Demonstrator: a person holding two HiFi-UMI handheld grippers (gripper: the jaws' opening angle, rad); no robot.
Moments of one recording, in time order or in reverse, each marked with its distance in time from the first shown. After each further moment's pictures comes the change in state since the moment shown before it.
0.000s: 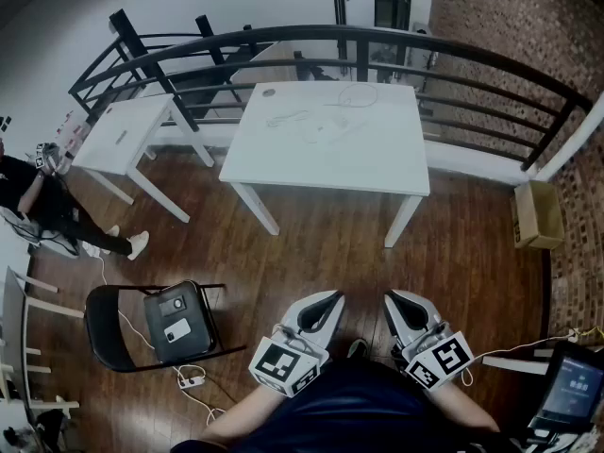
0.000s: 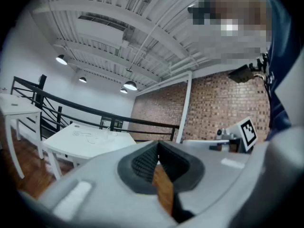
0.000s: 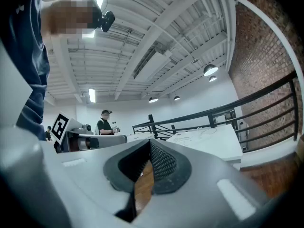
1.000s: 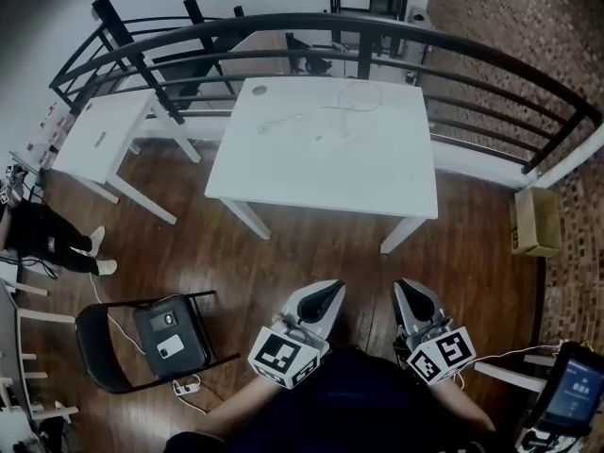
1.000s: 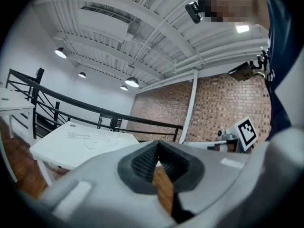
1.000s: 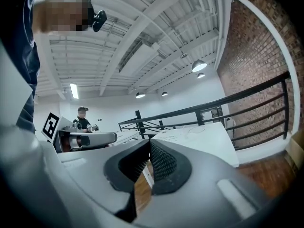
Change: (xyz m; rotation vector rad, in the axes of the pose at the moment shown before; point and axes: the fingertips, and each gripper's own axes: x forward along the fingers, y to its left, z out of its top) left arm 0.102 0.108 0.014 -0.016 0.006 -0.062; right arm 0.109 -0.104 0.009 0.022 0.044 -0.161
